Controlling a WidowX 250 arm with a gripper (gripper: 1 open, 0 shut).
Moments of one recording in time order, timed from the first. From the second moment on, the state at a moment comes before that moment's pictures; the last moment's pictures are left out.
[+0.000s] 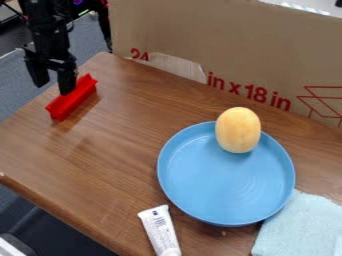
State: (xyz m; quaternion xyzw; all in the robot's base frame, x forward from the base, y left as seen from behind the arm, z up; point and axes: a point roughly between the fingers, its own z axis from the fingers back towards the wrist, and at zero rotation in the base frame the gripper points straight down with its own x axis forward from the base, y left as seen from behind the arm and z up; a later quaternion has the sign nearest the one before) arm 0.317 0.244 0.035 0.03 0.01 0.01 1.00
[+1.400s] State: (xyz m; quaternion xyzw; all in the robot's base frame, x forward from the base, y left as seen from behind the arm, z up) arm 0.305 0.240 0.021 0.00 -0.05 0.01 1.00
